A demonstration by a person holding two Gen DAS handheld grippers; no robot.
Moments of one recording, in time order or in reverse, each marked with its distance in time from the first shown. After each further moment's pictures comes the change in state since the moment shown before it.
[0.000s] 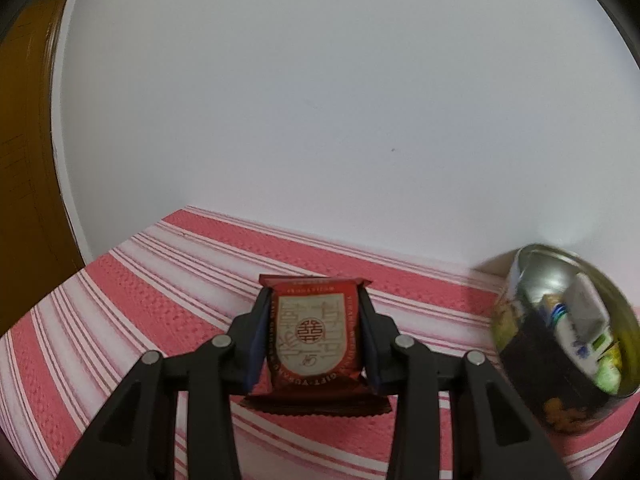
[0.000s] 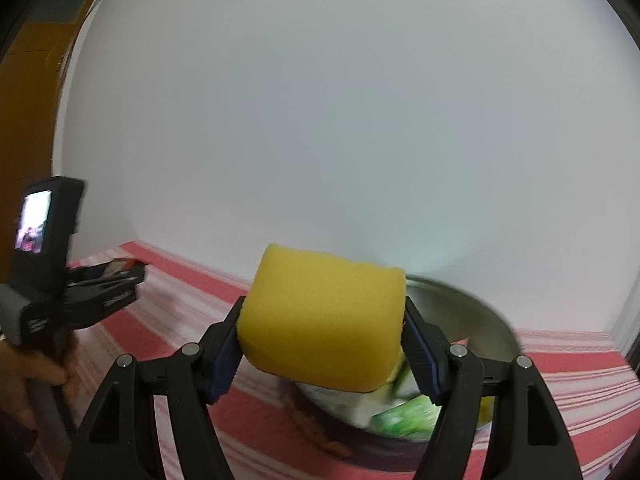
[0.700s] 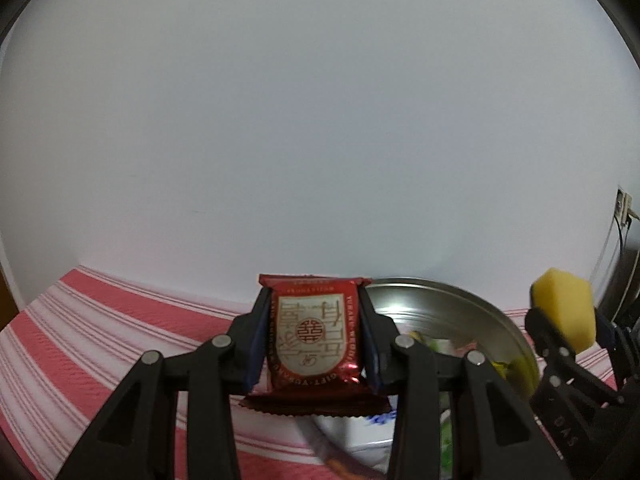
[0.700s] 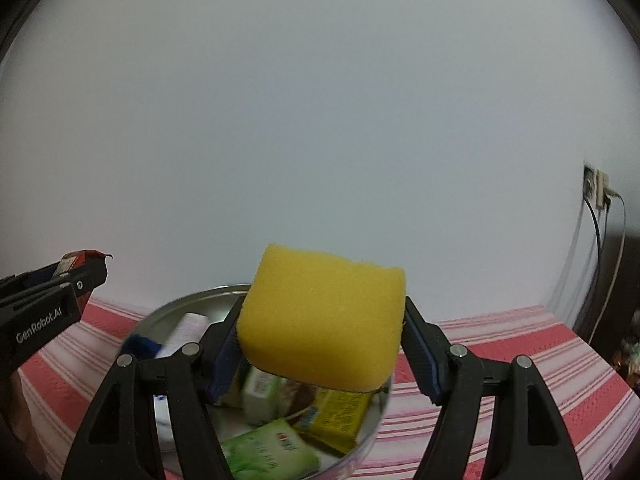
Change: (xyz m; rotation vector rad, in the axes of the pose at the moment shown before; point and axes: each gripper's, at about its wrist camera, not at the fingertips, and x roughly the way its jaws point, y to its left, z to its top) left arm -0.047 -0.165 0.023 0.130 -0.077 -0.293; right arm 0.036 -0.103 -0.012 0.157 0.028 -0.279
